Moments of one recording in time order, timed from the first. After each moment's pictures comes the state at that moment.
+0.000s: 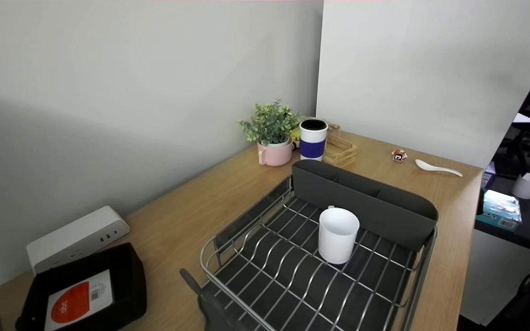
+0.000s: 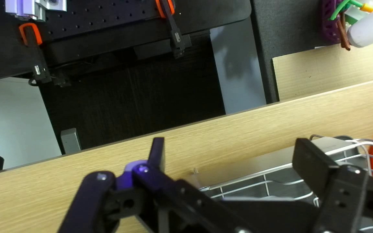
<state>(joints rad) 0.07 -0.49 0.08 -2.49 0.23 1.84 0.28</state>
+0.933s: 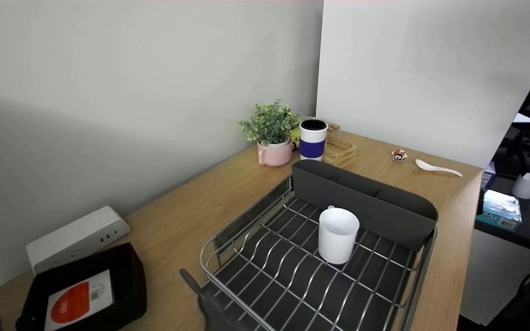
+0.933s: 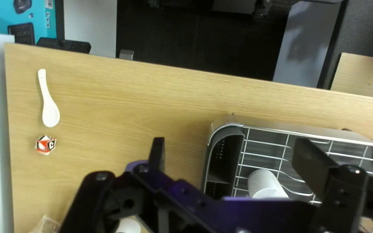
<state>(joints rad) 0.07 -0.47 0.07 -2.23 -0.06 1.70 -0.01</state>
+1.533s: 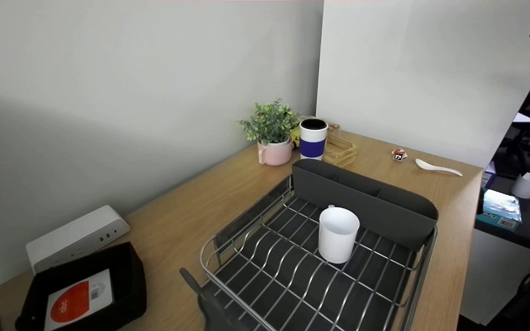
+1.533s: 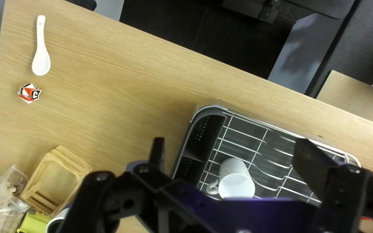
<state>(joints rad) 0.12 -0.38 0.07 -2.10 -0.07 1.67 -0.16</state>
